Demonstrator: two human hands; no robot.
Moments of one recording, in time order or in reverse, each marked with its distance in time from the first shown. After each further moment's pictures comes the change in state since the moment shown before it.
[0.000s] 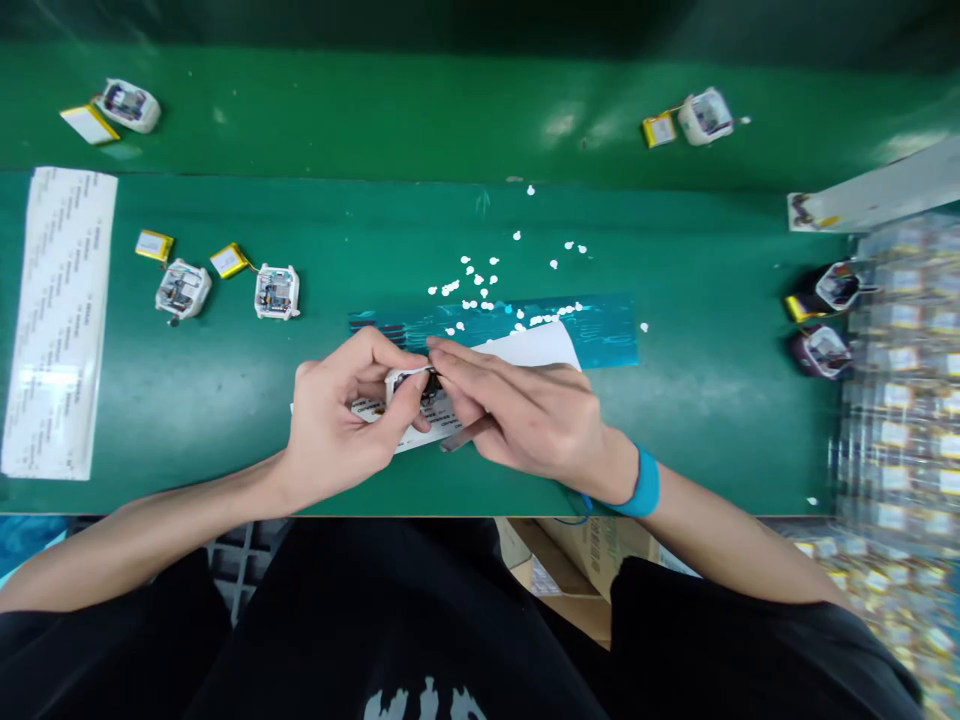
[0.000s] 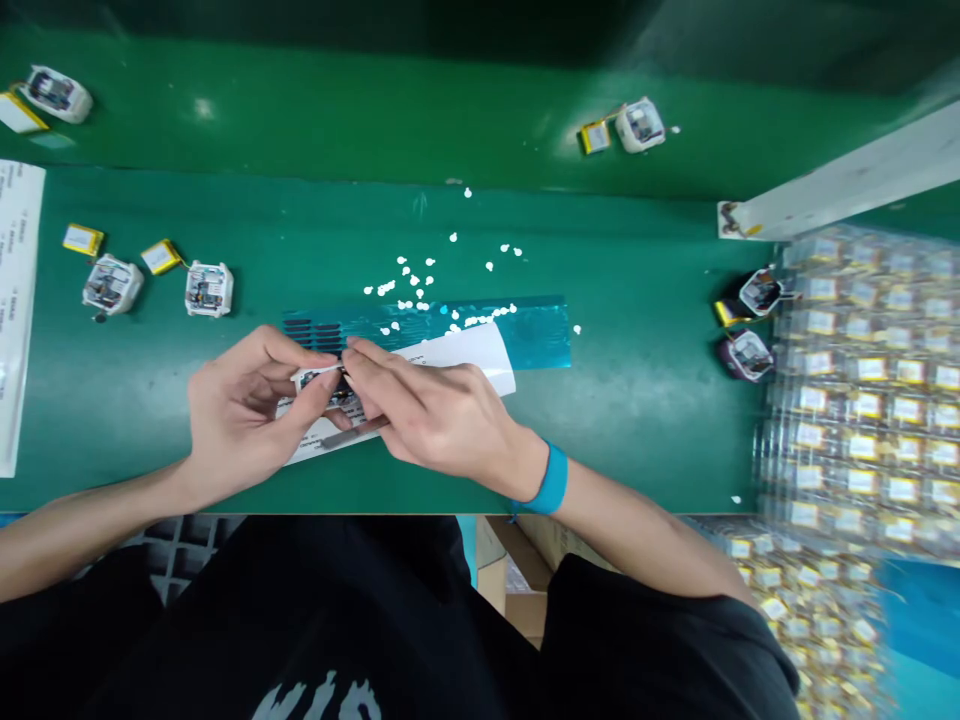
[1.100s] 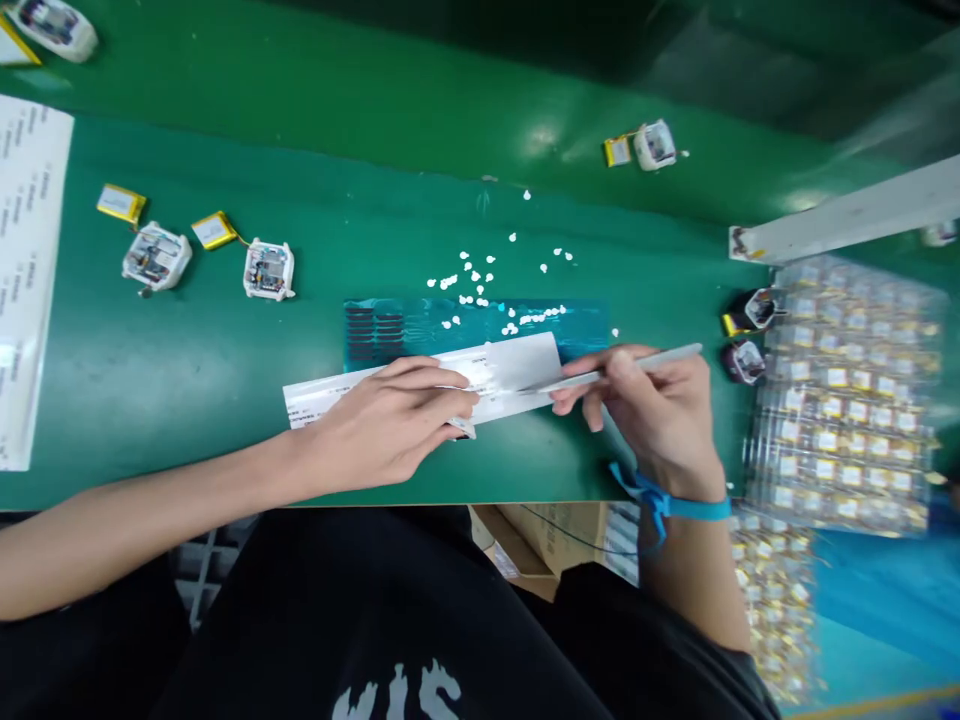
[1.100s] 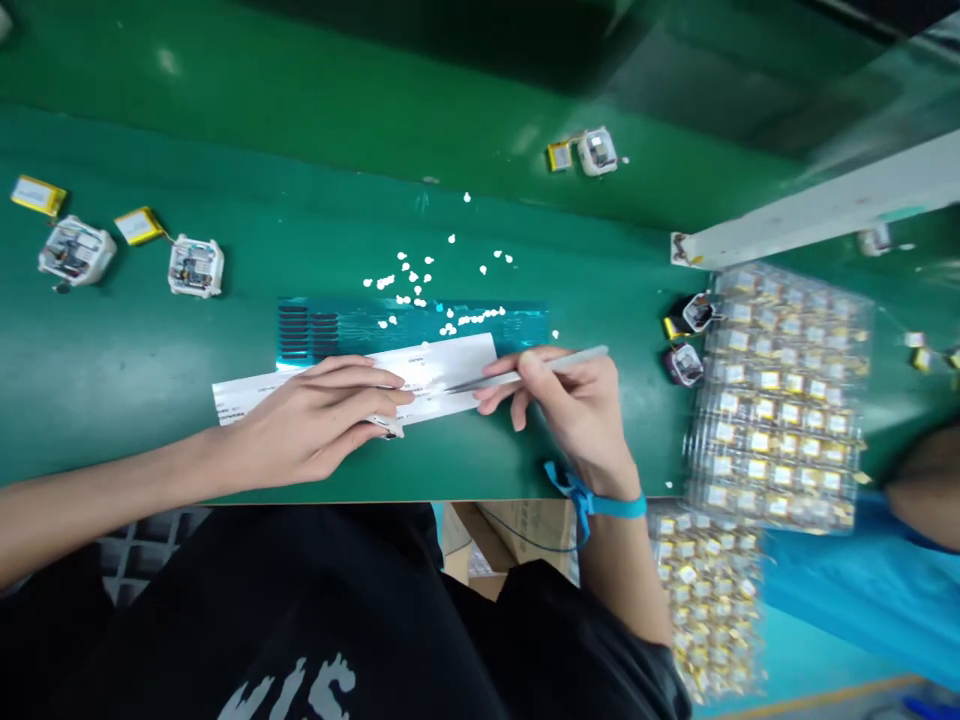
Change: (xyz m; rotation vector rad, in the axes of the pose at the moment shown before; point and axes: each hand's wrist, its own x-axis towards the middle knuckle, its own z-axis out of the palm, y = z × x) left_hand 0.005 -0.020 0.005 0.517 -0.540 0.540; right_hand -0.046 0.041 -0.053 0.826 0.052 0.843
